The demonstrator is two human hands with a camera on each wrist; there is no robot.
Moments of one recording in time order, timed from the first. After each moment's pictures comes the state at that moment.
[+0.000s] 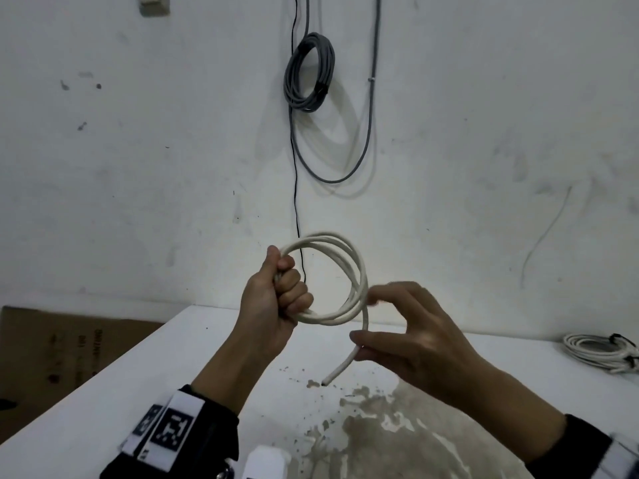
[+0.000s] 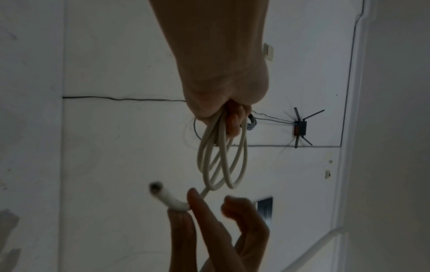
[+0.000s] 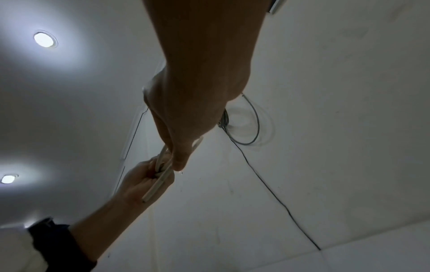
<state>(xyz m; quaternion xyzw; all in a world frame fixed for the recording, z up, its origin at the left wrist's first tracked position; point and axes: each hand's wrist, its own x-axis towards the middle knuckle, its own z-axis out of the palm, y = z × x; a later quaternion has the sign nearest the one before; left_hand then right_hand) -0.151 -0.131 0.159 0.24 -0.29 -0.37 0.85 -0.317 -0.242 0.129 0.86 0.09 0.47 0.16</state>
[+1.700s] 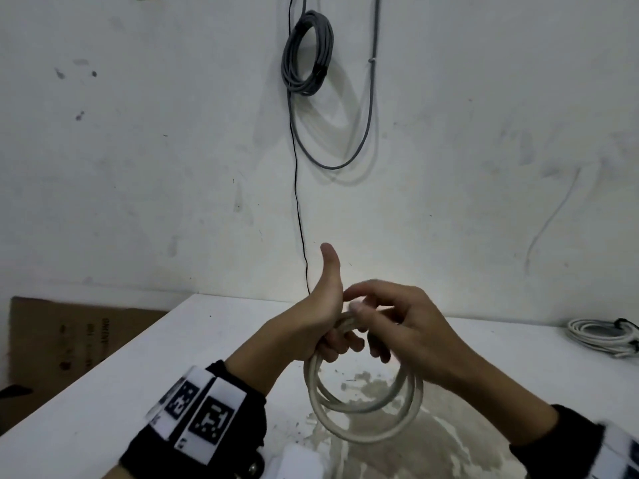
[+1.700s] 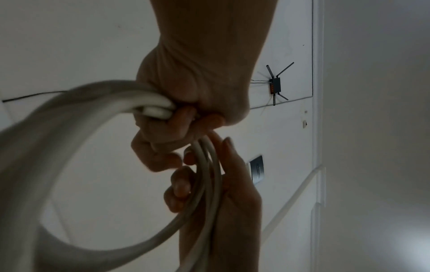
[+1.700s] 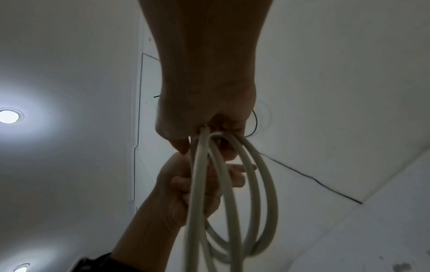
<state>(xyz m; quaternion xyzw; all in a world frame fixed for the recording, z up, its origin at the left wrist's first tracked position) -0.193 -0.140 0.163 0.67 -0.38 -0.43 0.46 -0.316 -0.207 0.140 0.84 -0.07 0.36 -0.41</state>
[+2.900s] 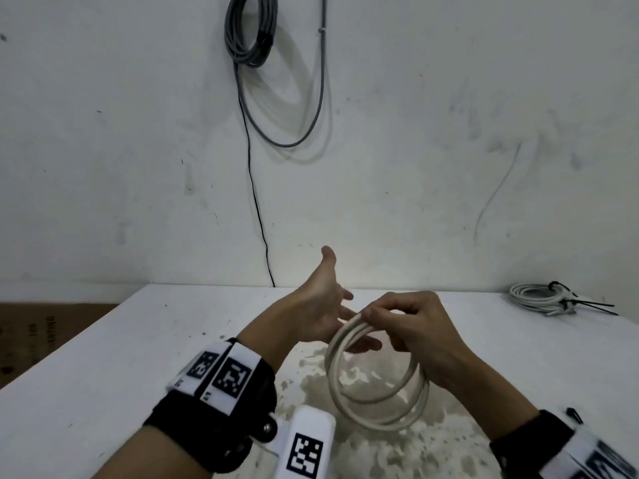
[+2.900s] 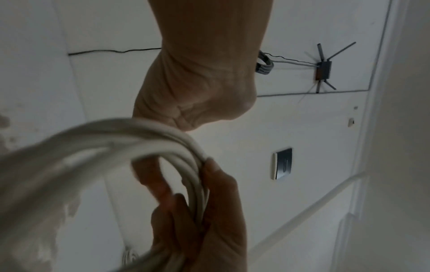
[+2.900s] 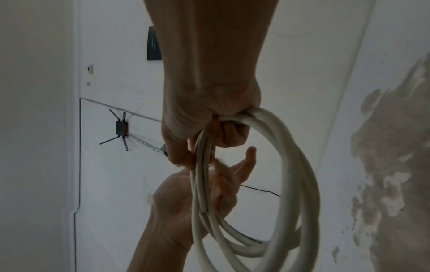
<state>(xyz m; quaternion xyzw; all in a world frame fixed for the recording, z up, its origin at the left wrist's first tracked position) -0.223 -0.197 0.135 0.58 -0.33 -0.58 0.47 -0.367 -0.249 0.097 0.73 -0.20 0.41 -0.51</state>
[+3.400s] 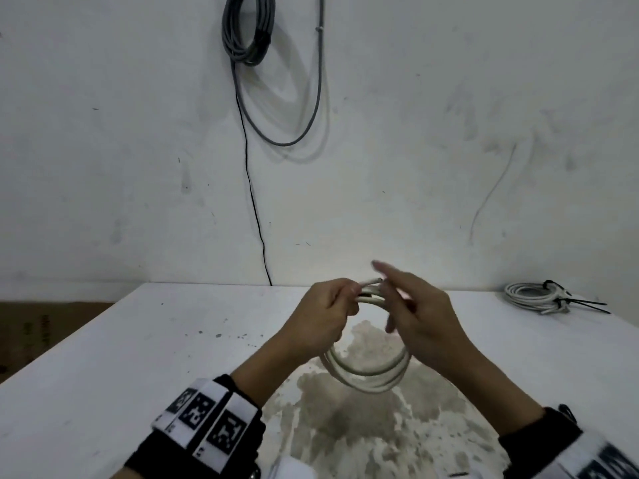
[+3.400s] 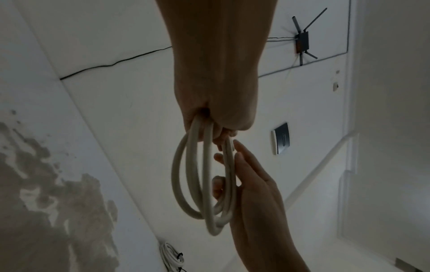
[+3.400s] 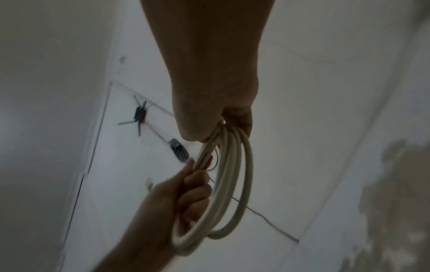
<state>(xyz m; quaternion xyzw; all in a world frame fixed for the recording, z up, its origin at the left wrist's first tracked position) -0.233 -0.185 0.102 0.58 -0.58 -0.21 0.53 -0.368 -0.268 0.089 0.81 -0.19 0.49 -0.27</state>
